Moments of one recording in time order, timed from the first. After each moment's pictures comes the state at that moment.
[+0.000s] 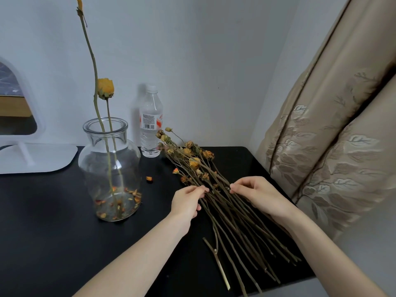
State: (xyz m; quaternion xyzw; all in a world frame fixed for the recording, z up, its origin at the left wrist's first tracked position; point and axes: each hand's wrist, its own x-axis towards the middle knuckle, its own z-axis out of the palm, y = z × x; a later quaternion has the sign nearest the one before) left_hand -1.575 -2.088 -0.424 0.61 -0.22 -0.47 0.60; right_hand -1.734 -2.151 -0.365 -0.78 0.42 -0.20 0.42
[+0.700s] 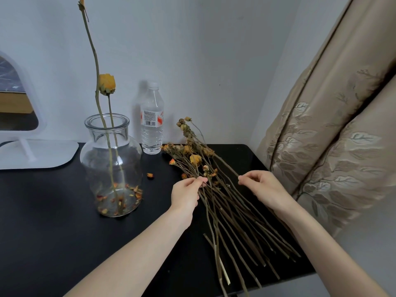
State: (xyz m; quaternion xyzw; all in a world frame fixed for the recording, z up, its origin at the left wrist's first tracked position) left_hand -1.577 -2.086 -0.413 0.60 -0.22 -0.43 0.64; right_hand -1.737 -2.159 -0.369 -0.75 0.48 -0.26 0.38
